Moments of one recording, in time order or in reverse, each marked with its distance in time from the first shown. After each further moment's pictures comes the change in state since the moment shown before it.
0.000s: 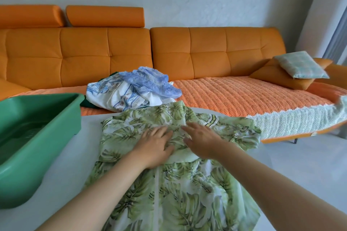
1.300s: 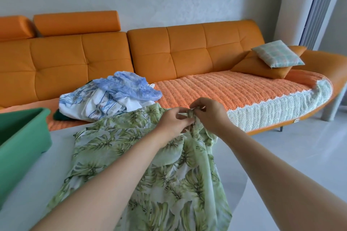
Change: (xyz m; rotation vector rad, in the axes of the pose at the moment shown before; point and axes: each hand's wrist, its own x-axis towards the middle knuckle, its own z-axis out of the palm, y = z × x) left_hand 0.085 0.125 -0.055 -1.164 0.141 -0.089; right_hand -0.020 0.092 -0.055 0.647 0.568 0.261
